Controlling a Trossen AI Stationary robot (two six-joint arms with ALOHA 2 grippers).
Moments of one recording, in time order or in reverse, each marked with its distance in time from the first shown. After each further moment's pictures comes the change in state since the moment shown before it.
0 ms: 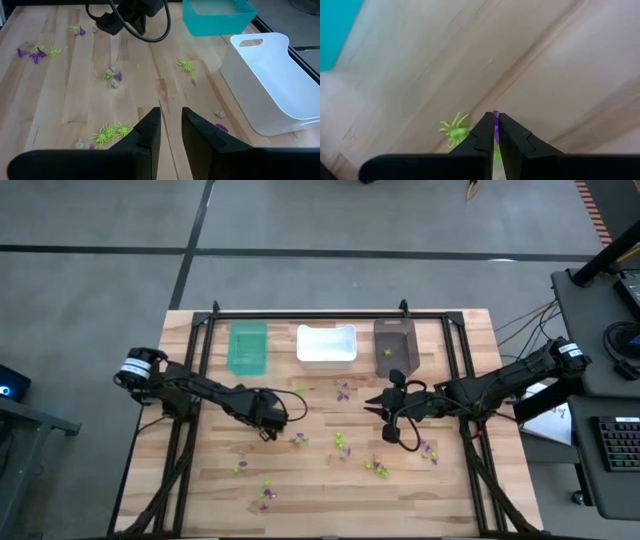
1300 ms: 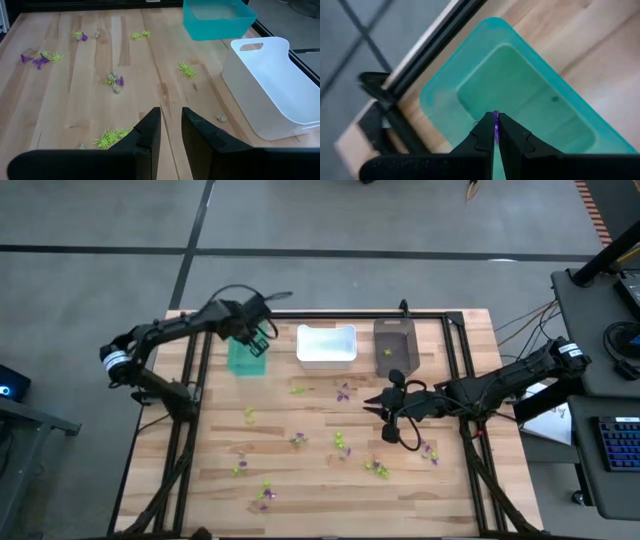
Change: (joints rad) left arm 0.882 -0.159 0.208 -0.012 -0.100 0.855; right arm 0.000 0.000 0.000 0.023 0.000 0.000
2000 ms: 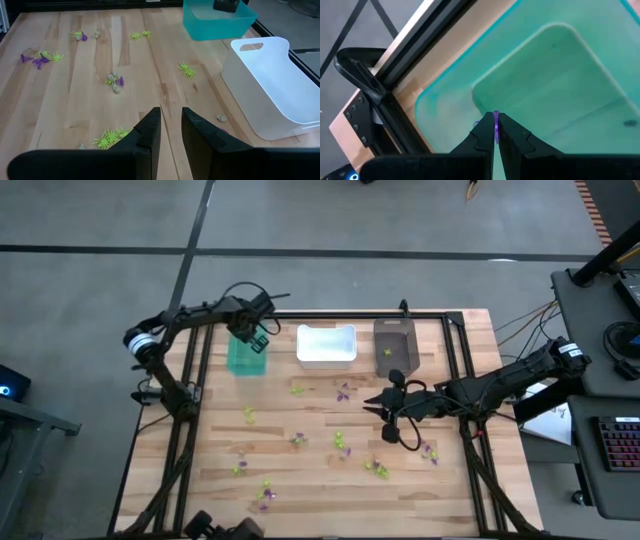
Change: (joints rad) left arm 0.113 0.223 0.000 0.068 -0.061 -0.004; right arm 0.000 0.000 0.000 0.000 0.000 0.000
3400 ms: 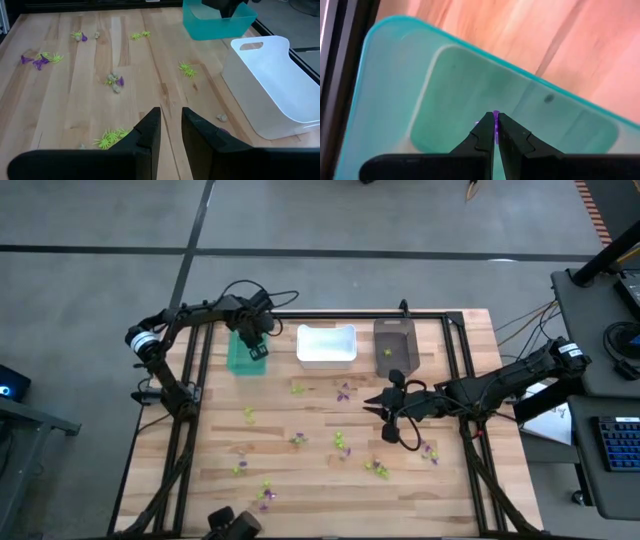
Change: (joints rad) left arm 0.032 0.017 0.000 0.051 0.339 0.484; right arm 0.000 0.000 0.000 0.000 0.000 0.012
